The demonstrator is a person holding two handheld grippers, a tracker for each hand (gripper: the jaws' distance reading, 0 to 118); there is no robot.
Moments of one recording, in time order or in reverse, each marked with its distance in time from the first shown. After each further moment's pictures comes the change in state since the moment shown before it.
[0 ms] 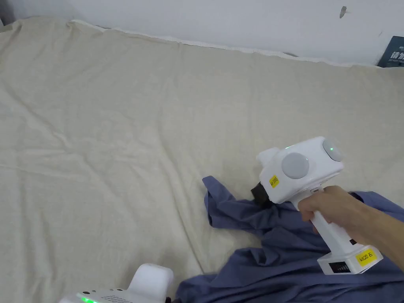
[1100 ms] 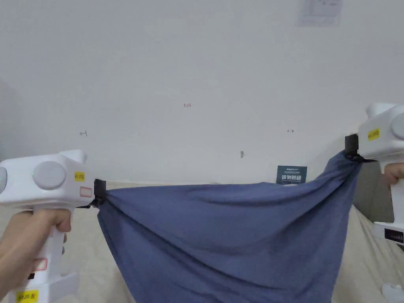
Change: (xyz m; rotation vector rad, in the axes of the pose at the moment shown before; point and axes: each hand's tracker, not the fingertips) left arm 0.074 0.162 0.295 0.620 0.212 0.024; right arm 0.128 -0.220 0.504 0.805 -0.446 -0.566
